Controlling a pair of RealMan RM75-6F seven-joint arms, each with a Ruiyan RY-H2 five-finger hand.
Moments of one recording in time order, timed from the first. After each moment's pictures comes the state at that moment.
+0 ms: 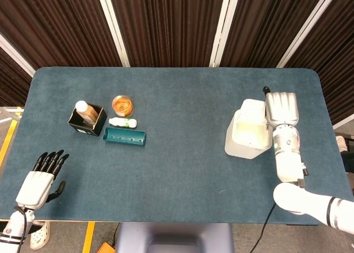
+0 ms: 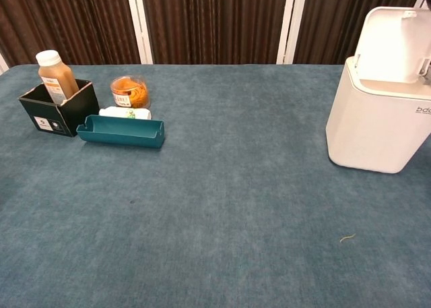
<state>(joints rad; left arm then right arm) -0.19 -1.20 0.02 -1.54 1.57 1.37 0.14 0.79 -1.14 0.39 -1.82 -0.41 1.21 -1.02</state>
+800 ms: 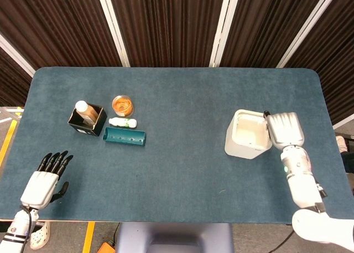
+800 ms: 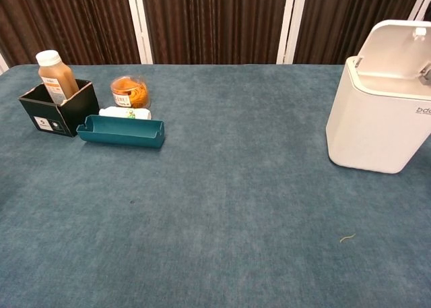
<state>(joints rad) -0.20 -1.22 0.02 -1.53 1.57 1.35 0.17 0.73 -0.95 0.18 -2.08 -0.57 1.23 -0.96</state>
